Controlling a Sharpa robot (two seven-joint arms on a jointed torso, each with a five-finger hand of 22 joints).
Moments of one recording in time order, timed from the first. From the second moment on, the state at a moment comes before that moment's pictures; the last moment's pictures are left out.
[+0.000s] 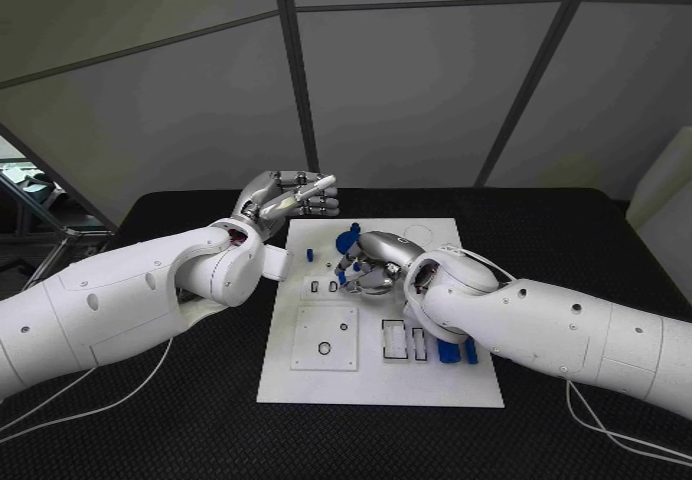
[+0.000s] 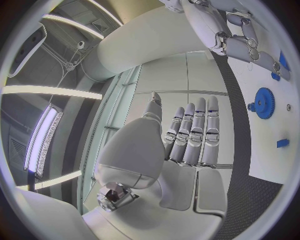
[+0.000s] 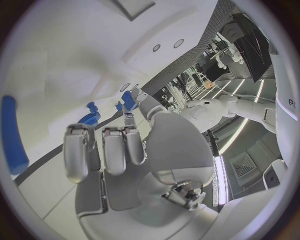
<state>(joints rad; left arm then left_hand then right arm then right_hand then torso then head) 1.15 -0.85 0.11 1.52 -0.16 -0.35 0.39 1.39 0.08 -0.20 0.03 0.06 0.87 0.20 0.15 0.10 0.98 0.17 0.21 0.07 1.05 0.13 0.16 0.16 0.19 0.88 0.23 0.37 0.13 1.16 -0.47 -0.02 1.37 -1.40 -0.31 -0.13 1.21 0.00 0.31 -0.20 0.20 1.12 0.09 0.07 0.09 1.46 0.02 1.47 1.31 1.47 -0.06 1.49 1.31 0.04 1.47 0.06 1.50 1.31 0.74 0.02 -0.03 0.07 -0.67</state>
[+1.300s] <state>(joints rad) 1.15 -0.84 0.11 1.51 -0.16 -0.35 0.38 1.39 0.08 -0.20 0.03 0.06 0.87 0.20 0.15 0.10 0.98 0.17 0.21 0.07 1.05 0.13 0.16 0.16 0.19 0.88 0.23 0.37 0.13 1.15 -0.43 -0.02 1.30 -1.44 -0.29 -0.14 1.19 -0.01 0.30 -0.20 0.19 1.11 0.10 0.06 0.09 1.46 0.02 1.47 1.31 1.47 -0.06 1.49 1.31 0.04 1.47 0.06 1.50 1.31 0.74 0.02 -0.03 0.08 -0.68</state>
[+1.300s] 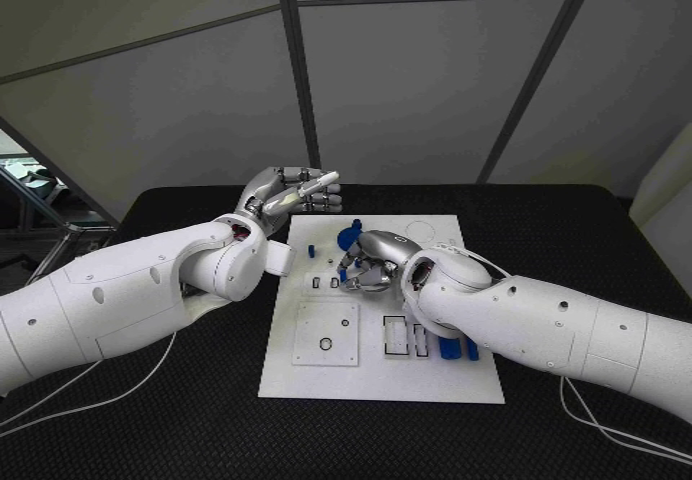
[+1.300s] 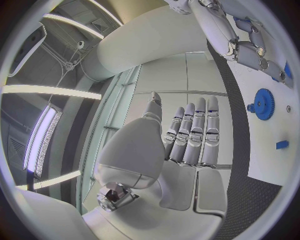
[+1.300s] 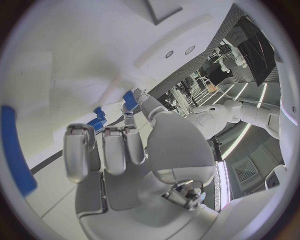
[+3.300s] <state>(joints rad) 1.15 -0.84 0.11 1.50 -0.16 -0.34 0.38 1.39 0.08 -0.21 0.03 0.06 0.87 0.20 0.15 0.10 0.98 0.17 0.20 0.07 1.04 0.14 0.16 0.16 0.19 0.88 0.23 0.37 0.12 1.15 -0.44 -0.02 1.30 -1.43 -0.28 -0.13 1.10 -0.09 0.21 -0.15 0.10 0.92 0.14 0.06 0.07 1.45 0.05 1.40 1.31 1.47 -0.03 1.48 1.31 0.04 1.44 0.08 1.48 1.31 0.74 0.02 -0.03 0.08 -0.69</state>
